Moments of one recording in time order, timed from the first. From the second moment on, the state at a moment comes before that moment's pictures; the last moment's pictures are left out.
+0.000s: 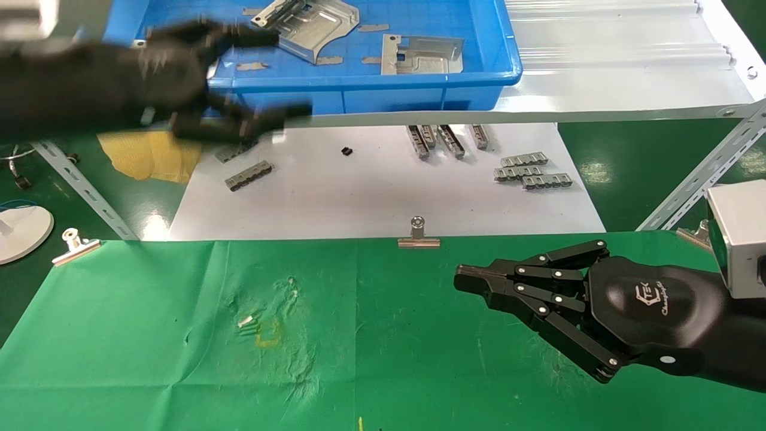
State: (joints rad) left arm -1.70 0.91 0.42 -0.75 1.12 1.33 -0.15; right arm 1.06 -0.55 -0.38 1.20 -0.61 -1.40 0.11
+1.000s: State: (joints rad) left arm -2.04 1.31 0.52 -0.02 1.36 0.76 -0.08; right arm 1.06 -0.55 -0.38 1.20 -0.61 -1.40 0.11
